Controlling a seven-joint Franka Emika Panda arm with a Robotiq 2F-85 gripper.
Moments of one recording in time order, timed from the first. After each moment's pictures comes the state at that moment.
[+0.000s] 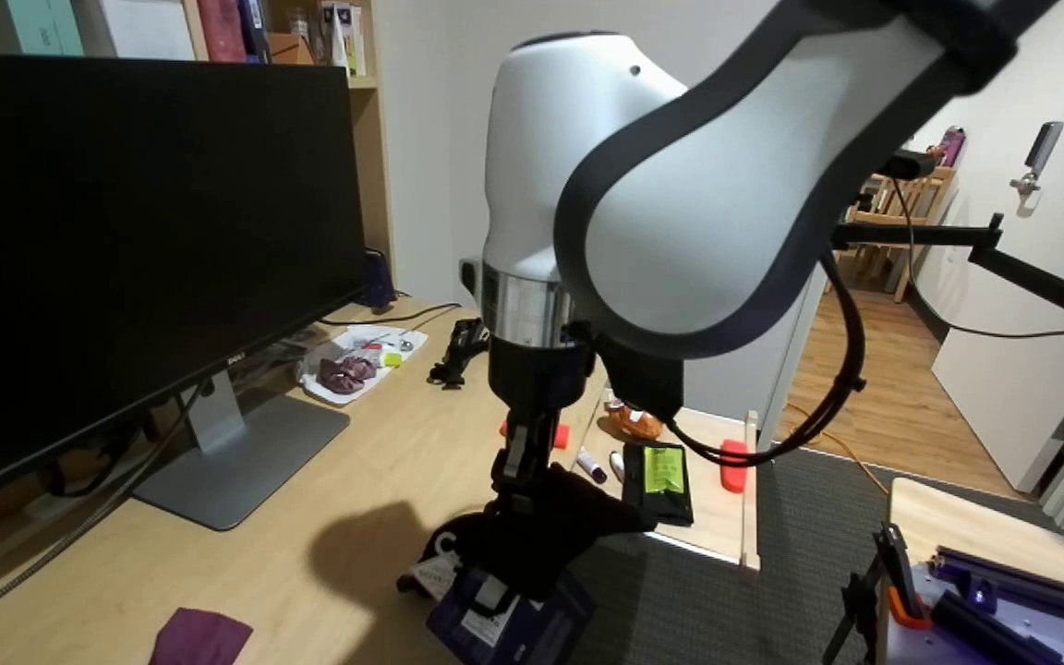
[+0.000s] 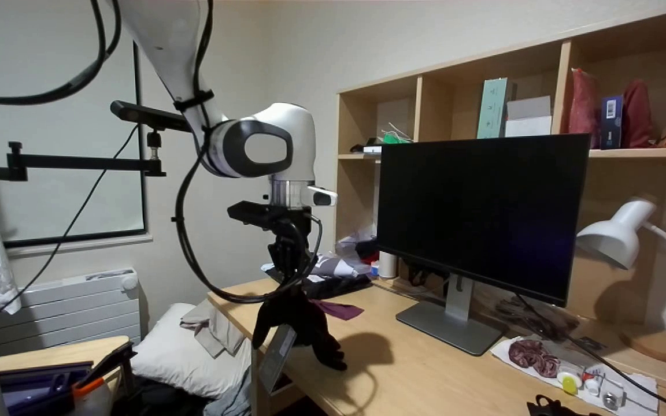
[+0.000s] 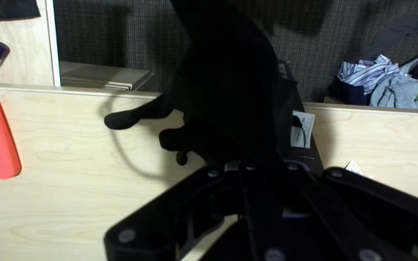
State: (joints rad) arm 0.11 -0.03 0.12 -2.57 0.03 2.58 -0.10
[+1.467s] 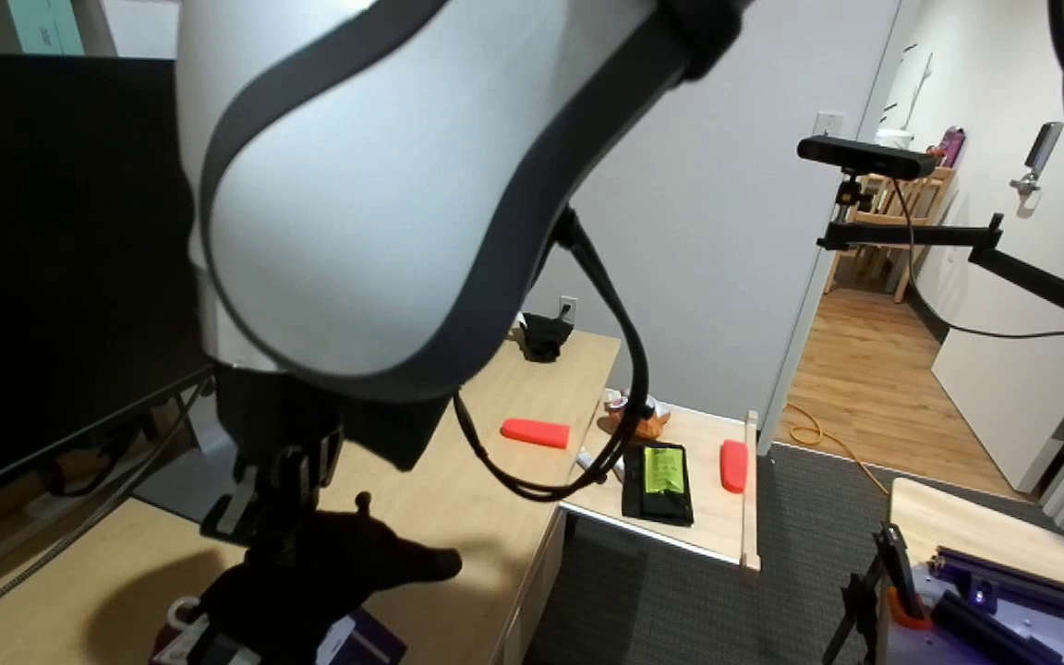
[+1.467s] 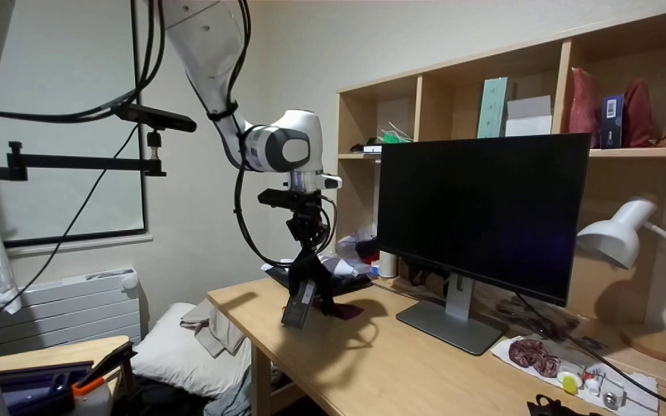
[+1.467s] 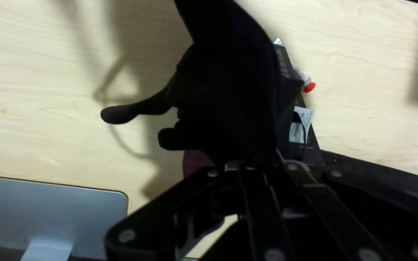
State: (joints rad) arm 0.24 0.25 0.20 -2.18 0.00 2.57 -0.01
